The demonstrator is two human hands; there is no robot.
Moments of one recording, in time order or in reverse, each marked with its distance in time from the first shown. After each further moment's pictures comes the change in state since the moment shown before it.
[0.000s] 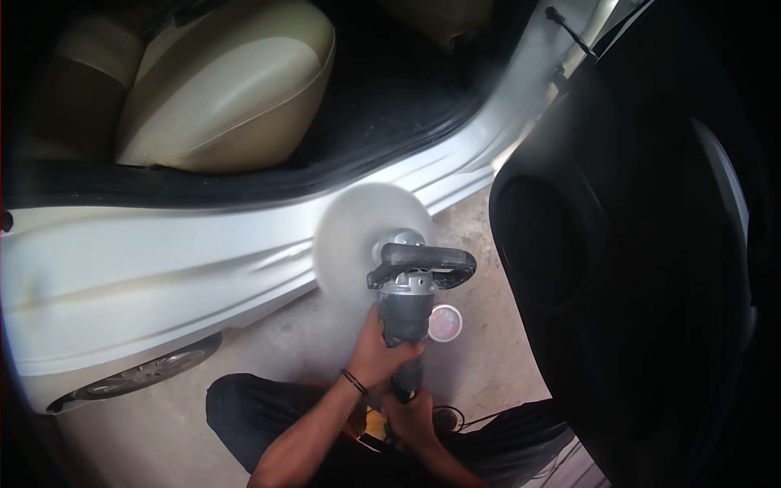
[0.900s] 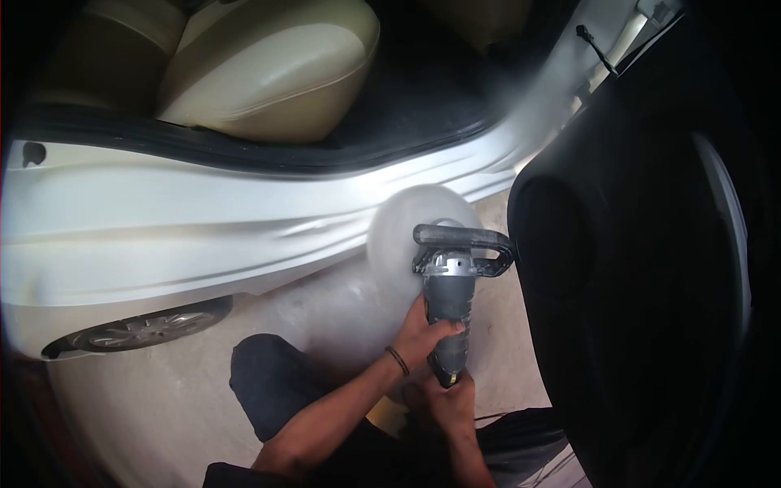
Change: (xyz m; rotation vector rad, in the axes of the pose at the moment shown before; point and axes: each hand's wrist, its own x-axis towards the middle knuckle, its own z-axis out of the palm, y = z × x) left_hand 0.013 0.003 0.056 -0.309 -0.060 -0.182; right_hand 0.001 -0.043 -0.069 -0.130 0.103 0.191
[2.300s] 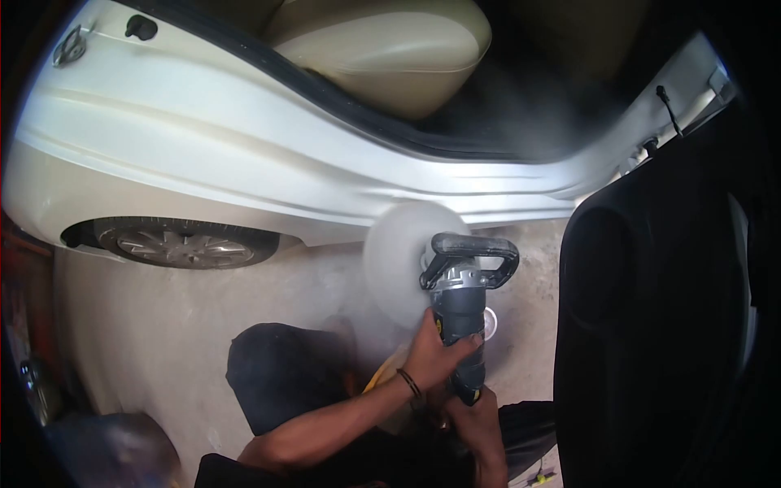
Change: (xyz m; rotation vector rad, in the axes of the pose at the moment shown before) left_hand -0.035 0.047 0.084 0.160 0.448 0.213; right_hand 0.015 -0.089 -0.111 -0.060 -0.502 0.079
